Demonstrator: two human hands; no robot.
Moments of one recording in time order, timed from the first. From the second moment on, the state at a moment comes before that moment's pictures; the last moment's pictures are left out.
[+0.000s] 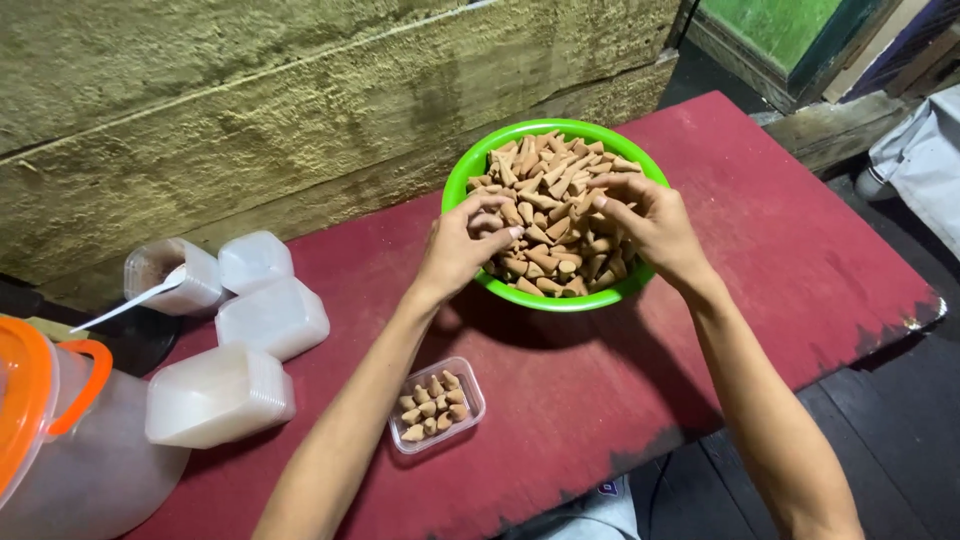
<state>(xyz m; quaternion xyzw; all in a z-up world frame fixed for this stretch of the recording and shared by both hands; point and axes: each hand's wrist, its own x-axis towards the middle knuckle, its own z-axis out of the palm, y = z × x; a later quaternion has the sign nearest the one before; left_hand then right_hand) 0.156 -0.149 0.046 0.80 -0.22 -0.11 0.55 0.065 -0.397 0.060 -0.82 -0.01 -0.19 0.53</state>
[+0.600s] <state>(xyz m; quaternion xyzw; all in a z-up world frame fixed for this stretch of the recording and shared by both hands) 0.139 -0.166 0.047 0.88 -0.35 0.08 0.30 0.114 -0.395 0.016 -0.93 -0.18 -0.29 0.11</state>
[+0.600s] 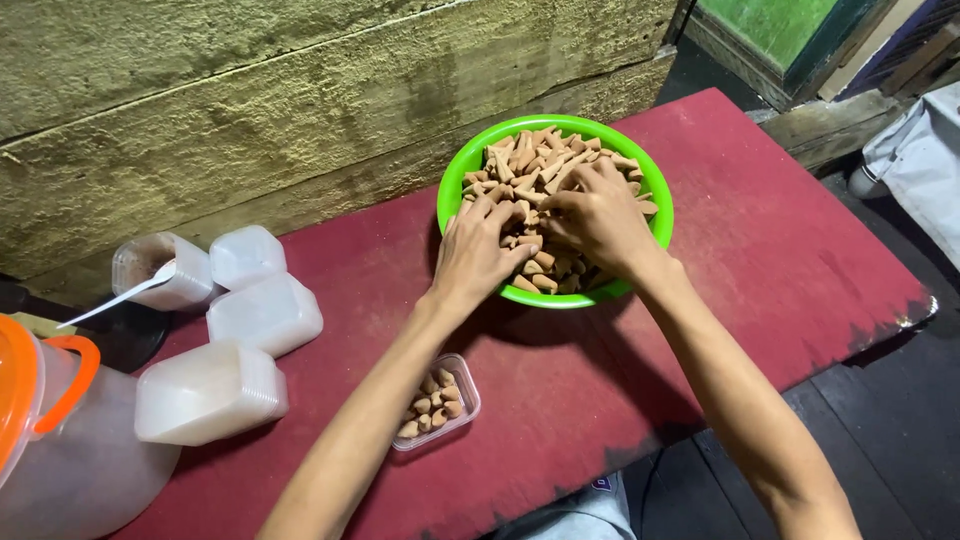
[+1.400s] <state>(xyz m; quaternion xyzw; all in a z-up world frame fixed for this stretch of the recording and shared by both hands) 0.155 -0.142 0.031 0.85 -0.30 0.02 0.43 0.135 -0.378 0.017 -0.93 -0.23 -0.30 -0.02</state>
